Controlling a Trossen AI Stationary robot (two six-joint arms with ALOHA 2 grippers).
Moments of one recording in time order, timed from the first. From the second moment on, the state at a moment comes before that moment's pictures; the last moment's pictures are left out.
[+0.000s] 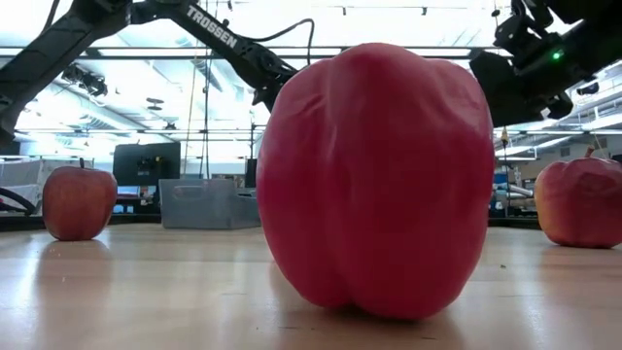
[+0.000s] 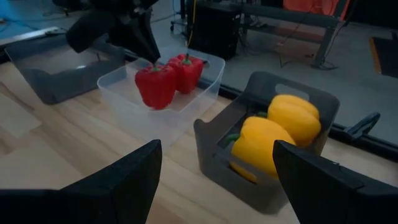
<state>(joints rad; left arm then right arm) 0.57 2.07 1.68 -0.51 0.09 0.26 0.28 0.97 0.51 -0.51 1.12 0.91</state>
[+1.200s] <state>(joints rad) -0.07 1.69 1.43 -0.55 0.13 0.07 0.23 0.99 0.51 -0.52 0.95 0.91</state>
